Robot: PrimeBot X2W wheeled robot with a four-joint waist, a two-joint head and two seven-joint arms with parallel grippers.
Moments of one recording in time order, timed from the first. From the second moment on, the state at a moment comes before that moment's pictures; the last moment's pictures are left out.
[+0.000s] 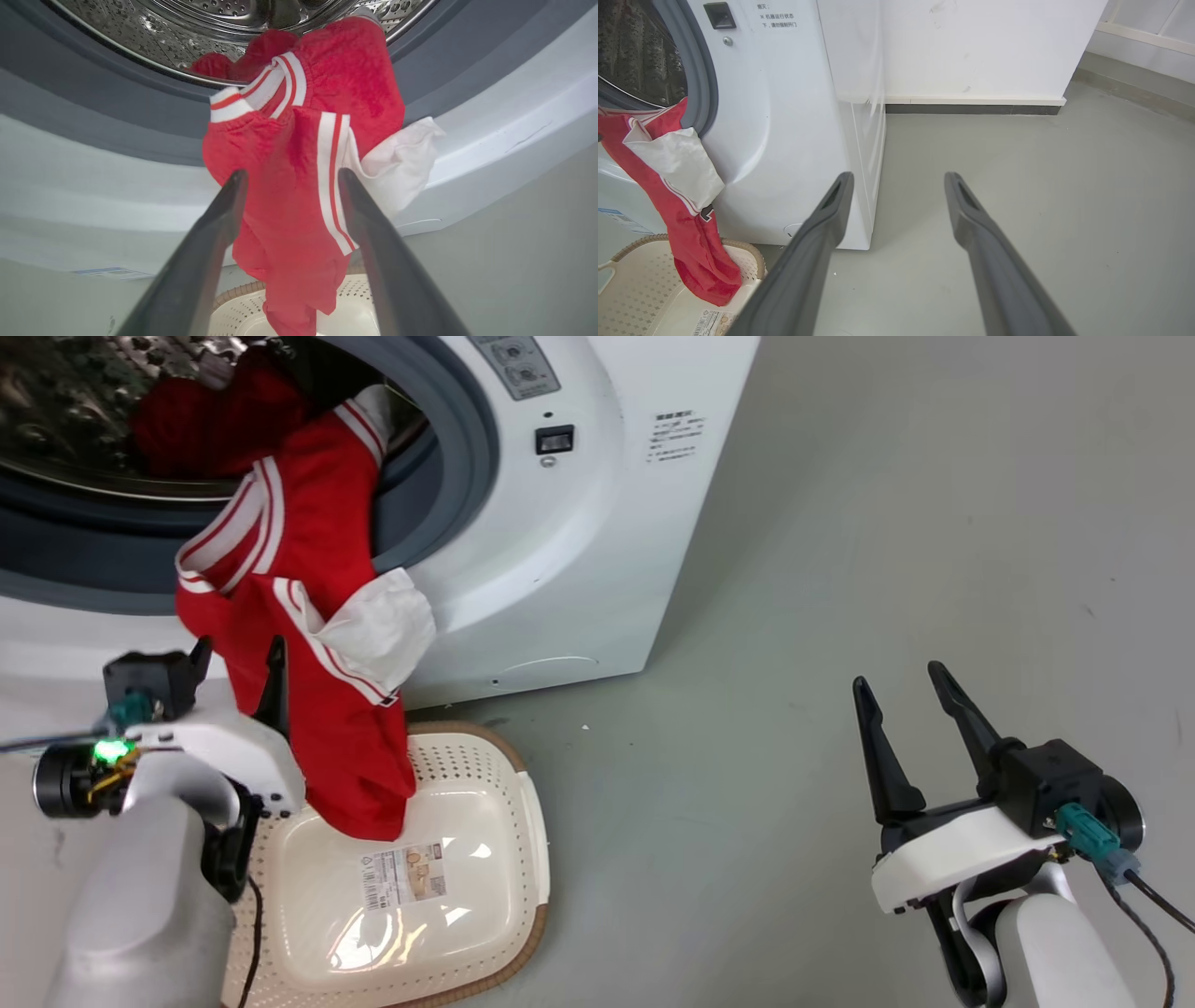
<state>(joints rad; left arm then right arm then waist) -0.54 0.31 -0.07 0.71 -0.28 -0.08 -0.18 -0.20 -0.05 0.08 0.17 0.06 0.13 -0.17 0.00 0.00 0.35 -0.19</state>
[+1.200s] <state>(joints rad) -0.76 0.40 -0.11 0.96 -0.33 -0.03 -0.04 -0.28 -0.05 0.12 0.29 0.16 0.13 -0.25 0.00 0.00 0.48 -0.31</state>
